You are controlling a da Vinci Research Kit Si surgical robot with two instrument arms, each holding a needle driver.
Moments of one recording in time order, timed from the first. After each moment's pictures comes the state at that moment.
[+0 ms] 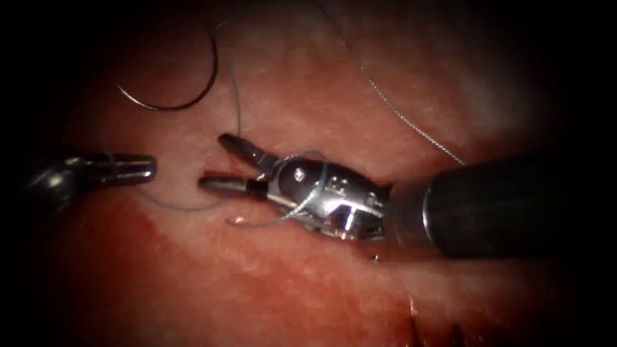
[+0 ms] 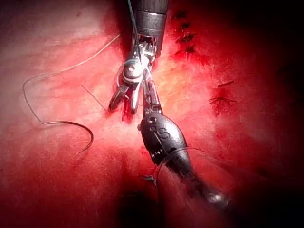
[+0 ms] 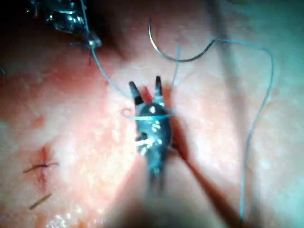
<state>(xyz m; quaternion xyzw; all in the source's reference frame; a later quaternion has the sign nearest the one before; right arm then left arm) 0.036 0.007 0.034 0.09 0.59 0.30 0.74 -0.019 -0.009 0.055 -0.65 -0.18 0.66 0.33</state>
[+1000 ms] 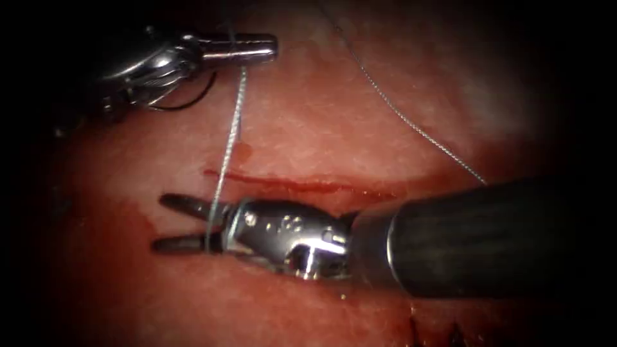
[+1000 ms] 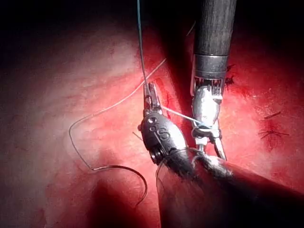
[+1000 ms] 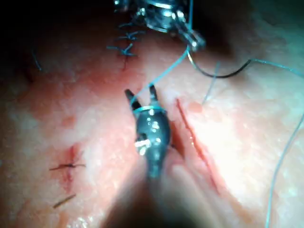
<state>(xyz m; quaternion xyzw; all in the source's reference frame) 0.039 0.003 0.030 0.23 0.64 0.13 0.72 -0.026 0.002 0.058 -0.67 -0.17 0.66 0.29</state>
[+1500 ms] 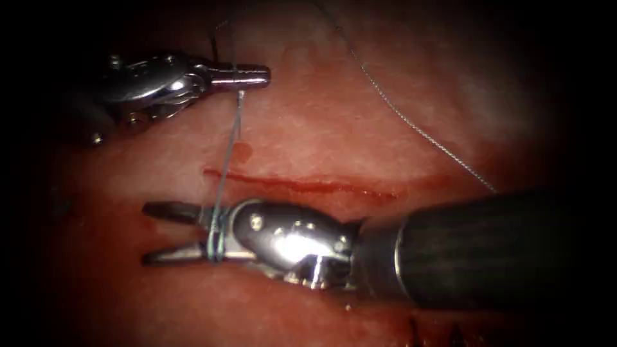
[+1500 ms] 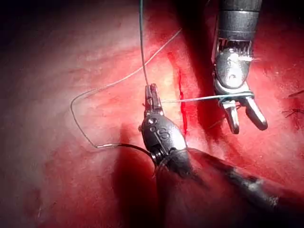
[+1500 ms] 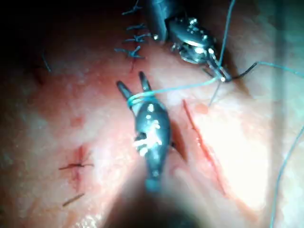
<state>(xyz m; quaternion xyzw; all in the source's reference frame) 0.038 0.004 0.027 0.23 0.72 0.13 0.64 -0.025 0.000 0.068 -0.65 -0.18 0.68 0.29</state>
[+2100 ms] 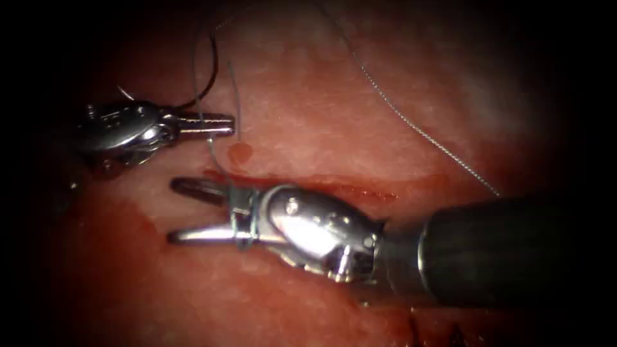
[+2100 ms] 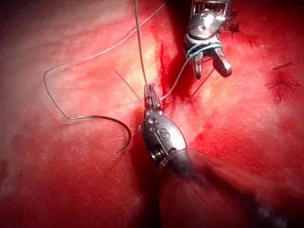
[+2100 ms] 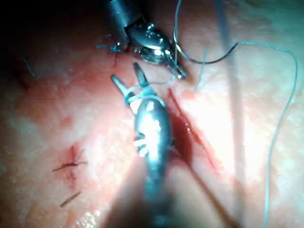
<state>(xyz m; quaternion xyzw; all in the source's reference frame) 0.035 0.007 0.028 0.17 0.75 0.21 0.60 -0.022 -0.006 0.069 -0.64 -0.18 0.68 0.29</state>
